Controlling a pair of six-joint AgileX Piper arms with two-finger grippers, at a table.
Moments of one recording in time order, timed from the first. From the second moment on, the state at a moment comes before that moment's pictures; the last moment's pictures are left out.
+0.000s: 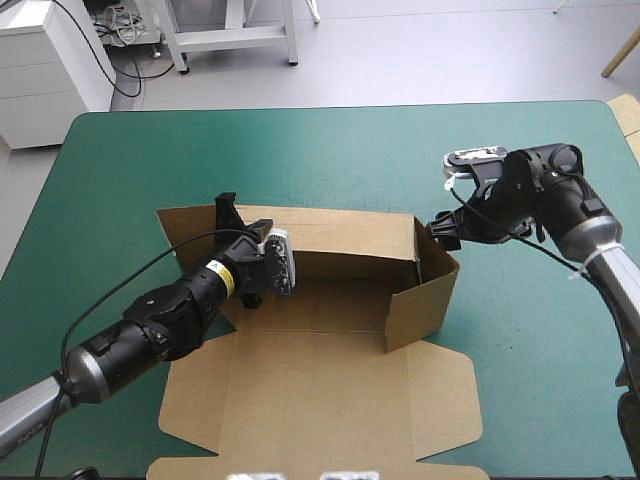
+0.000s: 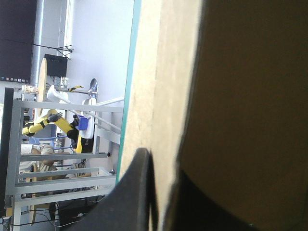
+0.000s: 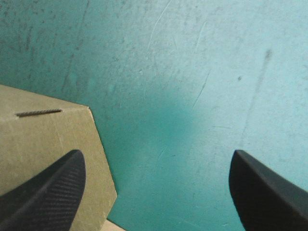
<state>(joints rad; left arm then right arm) -0.72 1.27 -0.81 1.10 0.28 0.02 0.23 1.54 -1.43 0.05 1.15 -0.02</state>
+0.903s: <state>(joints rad) -0.72 1.28 -0.81 1.12 0.28 0.02 0.23 1.24 -0.95 0.37 0.81 -0.44</state>
